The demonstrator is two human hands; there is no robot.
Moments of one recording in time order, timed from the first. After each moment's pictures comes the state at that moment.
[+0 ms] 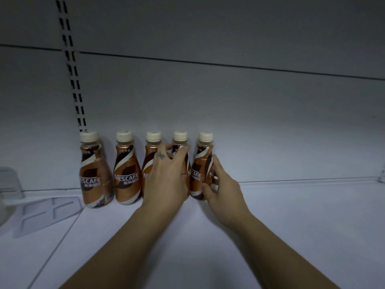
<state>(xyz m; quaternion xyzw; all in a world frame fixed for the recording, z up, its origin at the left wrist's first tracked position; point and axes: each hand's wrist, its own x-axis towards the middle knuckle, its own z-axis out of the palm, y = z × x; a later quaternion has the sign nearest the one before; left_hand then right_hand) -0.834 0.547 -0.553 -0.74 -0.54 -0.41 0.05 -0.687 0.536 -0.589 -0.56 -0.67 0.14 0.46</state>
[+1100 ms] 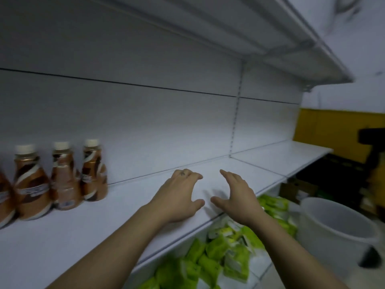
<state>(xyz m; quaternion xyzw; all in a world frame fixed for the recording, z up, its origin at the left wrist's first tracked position) -0.667 0.430 -0.552 -0.95 -0.19 -0.25 -0.08 -0.514 0.317 -0.569 -0.81 -0.51 -0.07 0.29</state>
